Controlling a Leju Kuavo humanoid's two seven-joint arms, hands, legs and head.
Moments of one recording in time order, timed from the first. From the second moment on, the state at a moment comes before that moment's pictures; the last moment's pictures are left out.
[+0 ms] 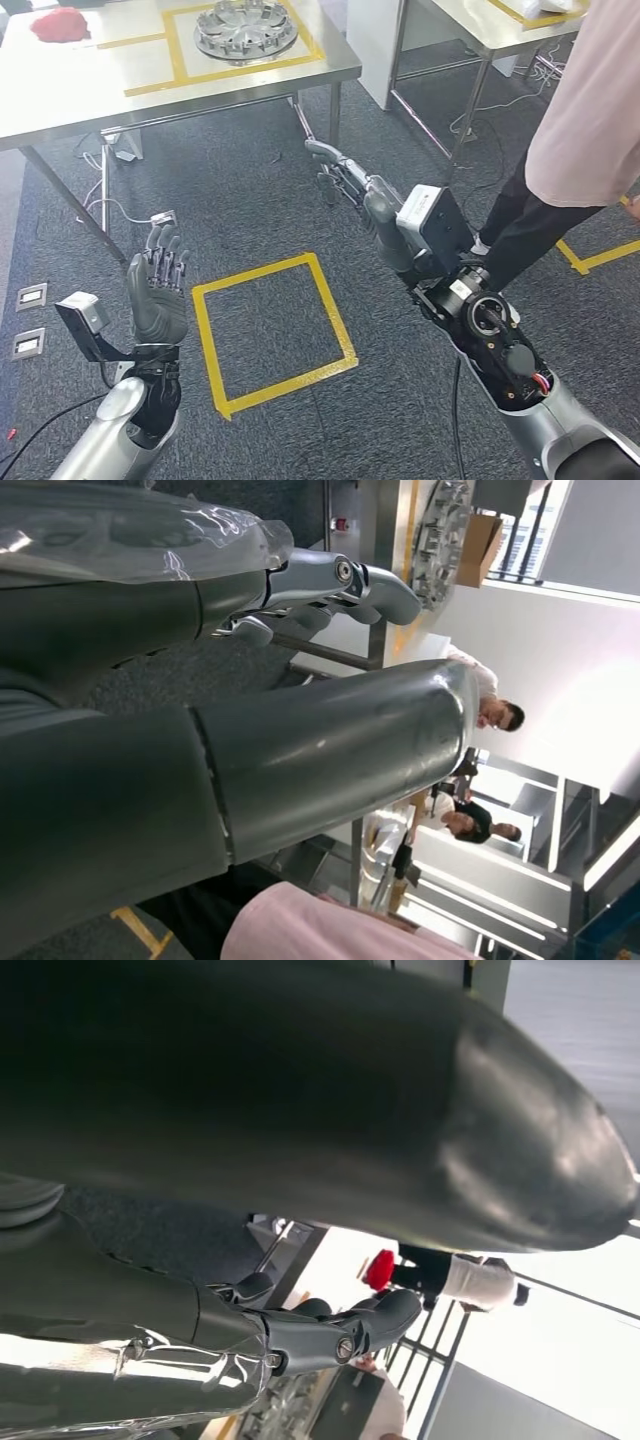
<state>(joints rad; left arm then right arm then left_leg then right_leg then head) -0.41 0.00 -0.50 -1.14 0.48 0.22 -0.47 -0.34 -0.19 0.41 -1.77 -0.13 -0.02 -0.02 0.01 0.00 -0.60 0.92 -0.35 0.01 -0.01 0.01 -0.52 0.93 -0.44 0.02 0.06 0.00</state>
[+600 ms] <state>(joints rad) -0.42 0.00 -0.50 -1.14 0.47 0.21 -0.47 -0.33 -0.19 0.41 -1.76 -0.15 -0.03 -0.03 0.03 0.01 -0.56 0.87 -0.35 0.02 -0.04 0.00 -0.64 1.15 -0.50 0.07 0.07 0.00</state>
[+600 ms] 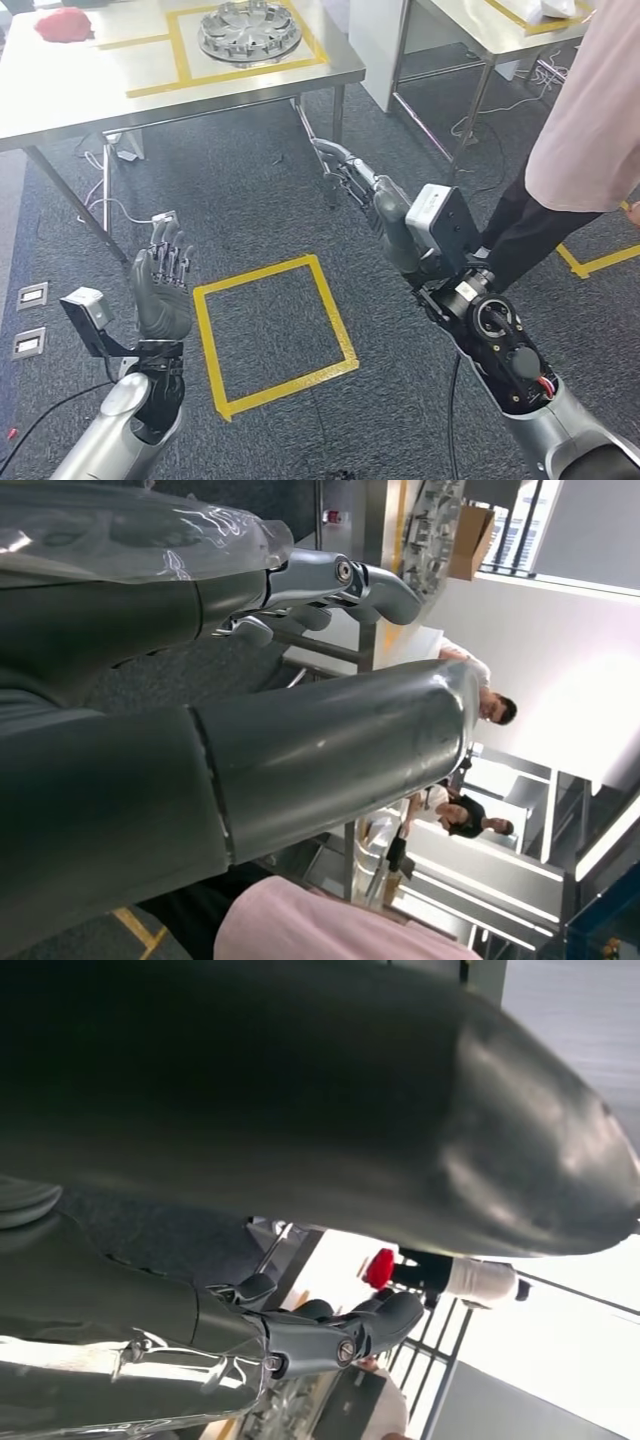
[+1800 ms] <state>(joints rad) -0.42 -0.01 -0.50 -1.14 0.47 0.21 -0.48 -0.33 -0.19 0.40 -1.75 -0.15 -0.02 -0.05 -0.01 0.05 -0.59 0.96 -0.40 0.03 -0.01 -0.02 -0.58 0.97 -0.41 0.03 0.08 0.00</state>
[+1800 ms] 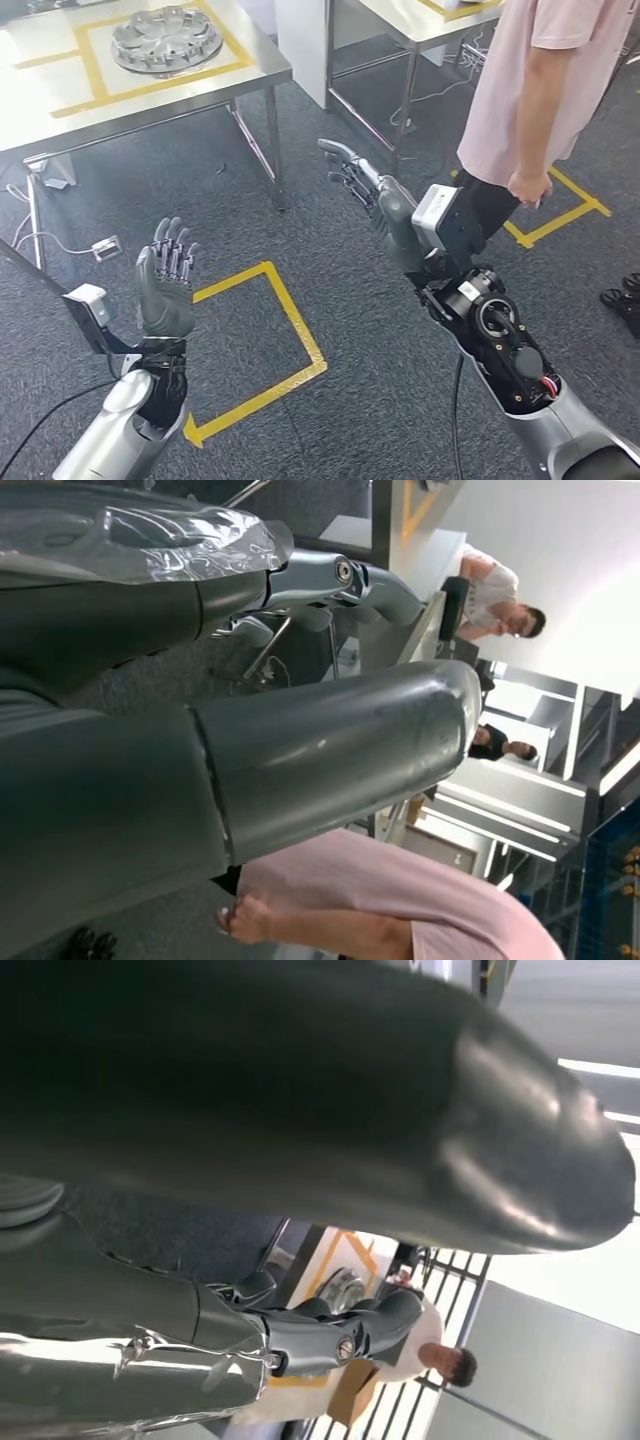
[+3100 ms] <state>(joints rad) -0.40 -0.02 -0.53 -1.06 0.47 0.14 -0.50 -0.29 -0.20 0.41 -1.78 -0.15 -0.10 -0.01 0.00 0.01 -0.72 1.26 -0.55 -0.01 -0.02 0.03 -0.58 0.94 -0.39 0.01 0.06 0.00</state>
